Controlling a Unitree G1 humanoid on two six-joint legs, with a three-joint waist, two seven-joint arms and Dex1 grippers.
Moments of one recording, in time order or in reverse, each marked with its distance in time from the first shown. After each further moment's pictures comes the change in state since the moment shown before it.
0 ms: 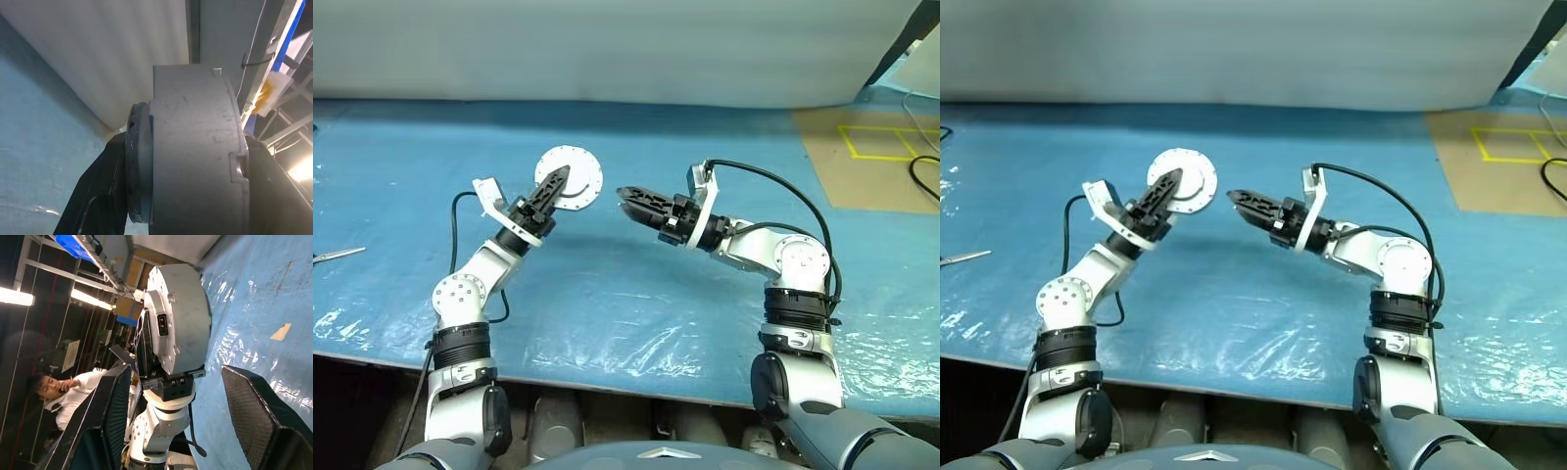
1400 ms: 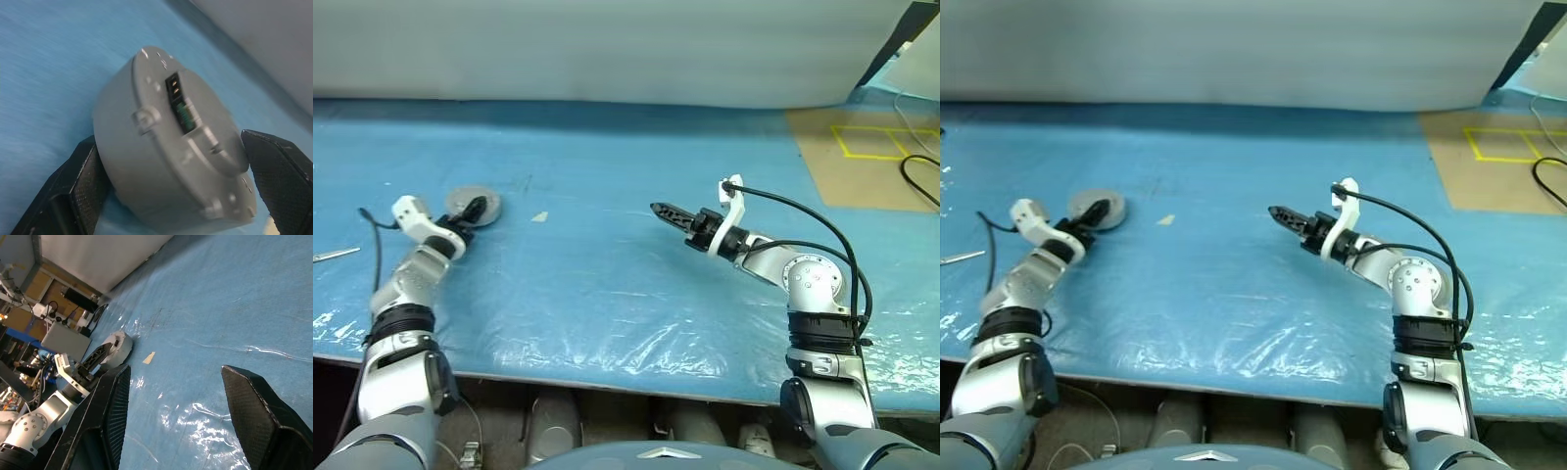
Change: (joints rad) left arm -0.143 0.385 0.126 0.701 0.586 -0.459 0.125; right arm 0.145 -0.135 0.093 -0.123 -0.440 -0.273 0.196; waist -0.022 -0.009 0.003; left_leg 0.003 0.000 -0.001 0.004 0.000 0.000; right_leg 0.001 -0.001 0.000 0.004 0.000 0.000
